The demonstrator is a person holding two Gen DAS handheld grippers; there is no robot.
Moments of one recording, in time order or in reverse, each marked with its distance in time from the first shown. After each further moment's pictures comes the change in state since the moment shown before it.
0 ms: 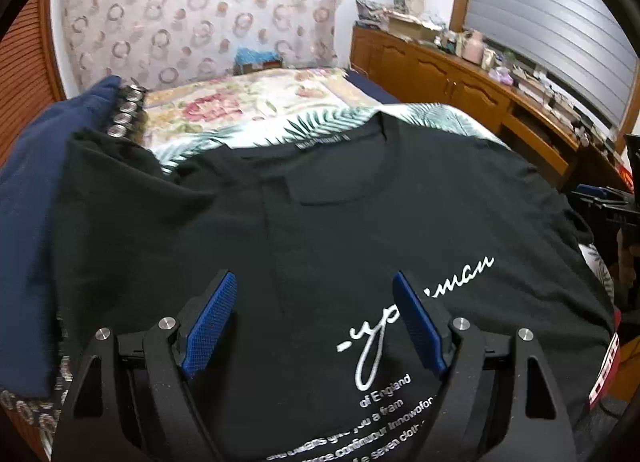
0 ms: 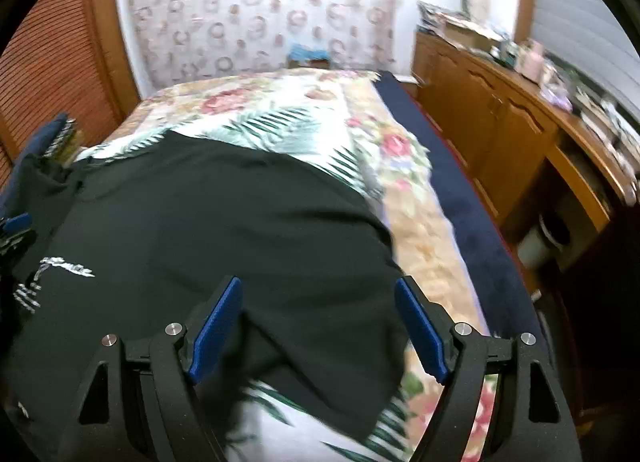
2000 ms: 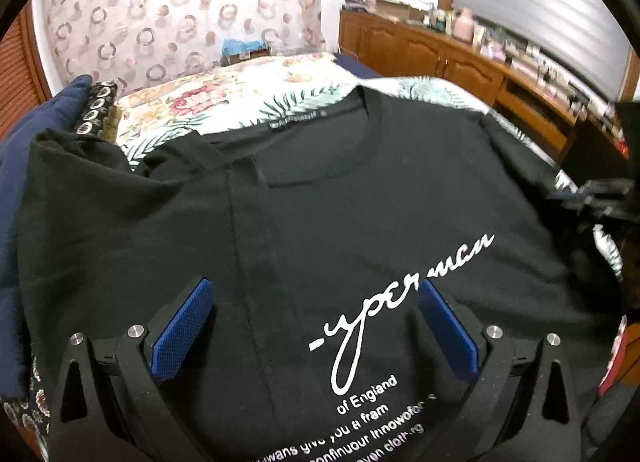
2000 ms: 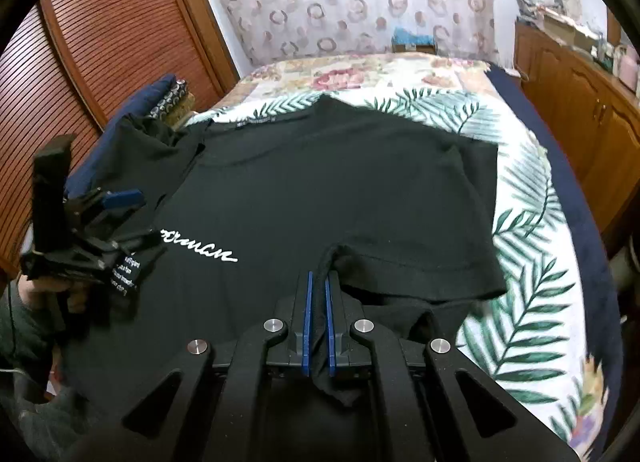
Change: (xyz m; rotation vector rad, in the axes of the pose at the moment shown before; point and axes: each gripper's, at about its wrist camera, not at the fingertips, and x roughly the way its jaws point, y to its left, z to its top) left arm 0.003 -0.009 -0.007 0.043 0.033 -0.007; right arm 0.031 0.093 0.001 -0.106 0.052 0.361
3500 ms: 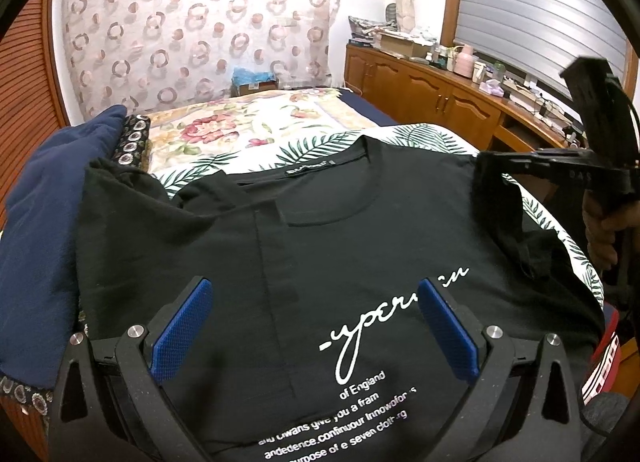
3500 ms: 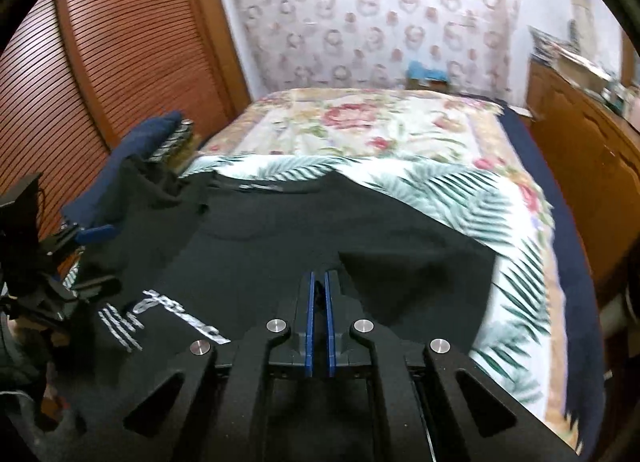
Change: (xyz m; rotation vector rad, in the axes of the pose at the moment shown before) left arm -0.036 0.005 0.006 -0.033 -0.114 0.013; right arm 0.005 0.006 0.084 -0.097 -0.093 0.019
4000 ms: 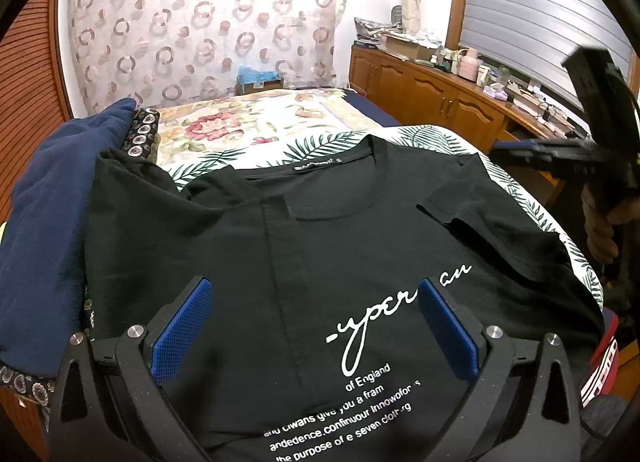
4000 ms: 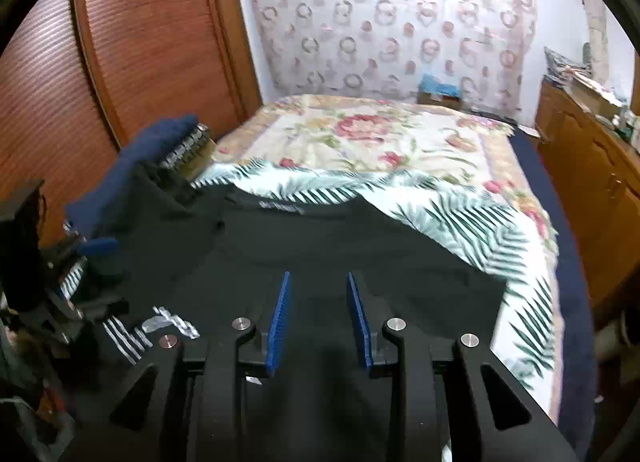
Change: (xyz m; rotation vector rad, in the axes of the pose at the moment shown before) left arm -0.002 0.004 -0.004 -0.016 -0.002 0.000; right arm 0.008 0.009 0.004 -0.053 -0.011 -0.034
